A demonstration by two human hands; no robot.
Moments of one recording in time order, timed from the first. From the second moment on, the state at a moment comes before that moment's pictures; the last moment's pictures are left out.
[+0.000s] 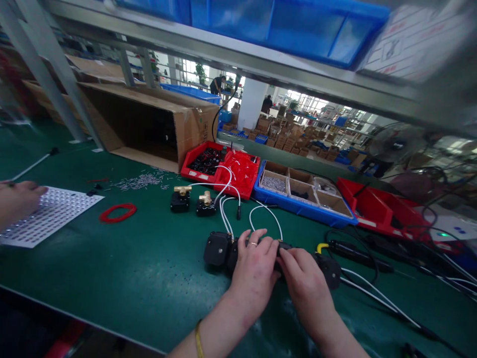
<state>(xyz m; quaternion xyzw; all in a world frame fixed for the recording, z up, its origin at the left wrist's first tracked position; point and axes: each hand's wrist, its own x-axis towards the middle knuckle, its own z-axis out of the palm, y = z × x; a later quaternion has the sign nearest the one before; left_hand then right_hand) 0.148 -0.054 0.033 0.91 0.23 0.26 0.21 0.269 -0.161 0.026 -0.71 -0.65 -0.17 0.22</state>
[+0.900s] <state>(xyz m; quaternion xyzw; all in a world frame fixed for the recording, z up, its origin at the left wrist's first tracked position) 0.147 -0.055 0.037 0.92 0.22 0.24 0.20 0.269 -0.157 0.034 -0.76 -0.59 -0.05 0.27</state>
